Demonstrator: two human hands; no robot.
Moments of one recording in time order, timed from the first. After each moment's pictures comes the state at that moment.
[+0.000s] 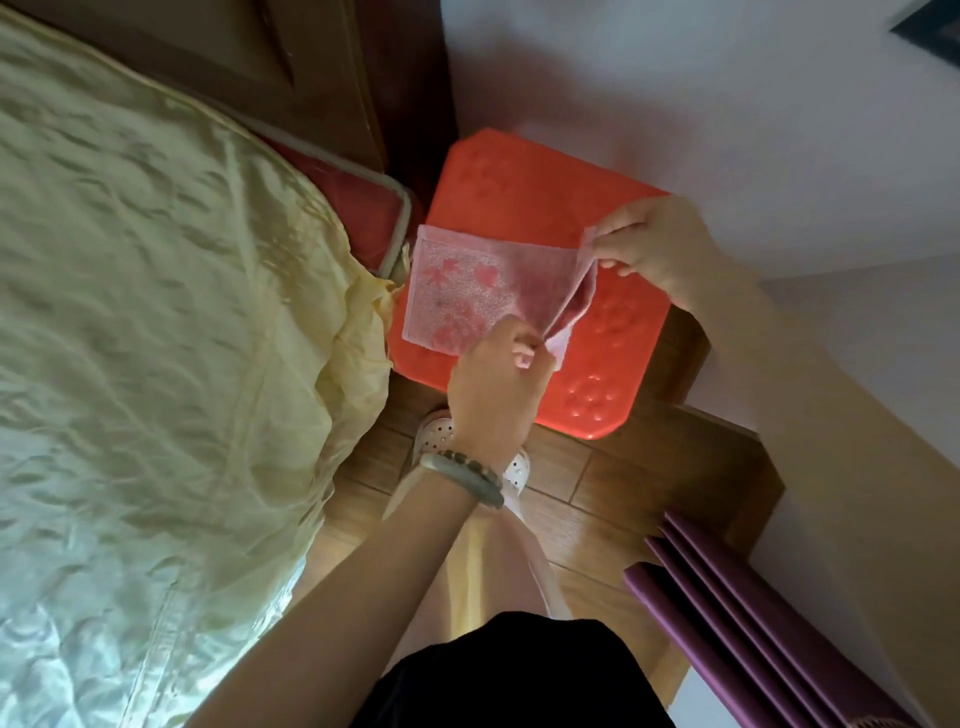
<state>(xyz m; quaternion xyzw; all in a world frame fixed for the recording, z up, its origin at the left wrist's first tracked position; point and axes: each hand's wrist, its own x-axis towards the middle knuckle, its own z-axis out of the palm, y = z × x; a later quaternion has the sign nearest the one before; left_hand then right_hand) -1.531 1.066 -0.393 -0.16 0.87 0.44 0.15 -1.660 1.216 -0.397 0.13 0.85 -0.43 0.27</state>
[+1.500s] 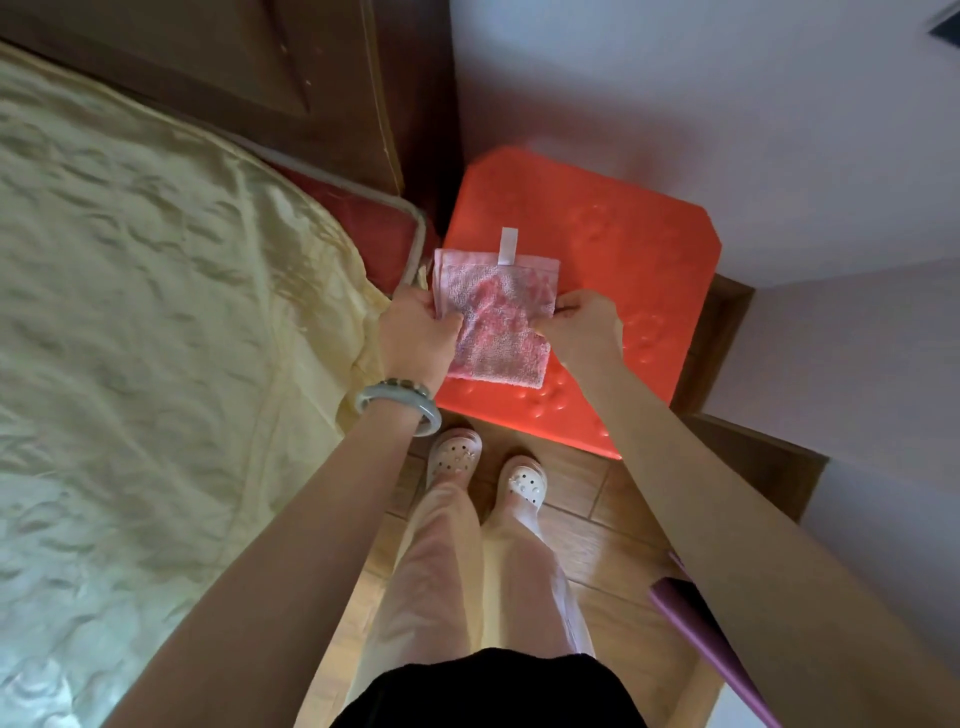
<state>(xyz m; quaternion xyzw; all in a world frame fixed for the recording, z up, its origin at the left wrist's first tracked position) -1.592 0.977 -0.444 -0.29 0.87 0.36 0.18 -1.602 1.132 -0.446 0.31 0.83 -0.39 0.25</state>
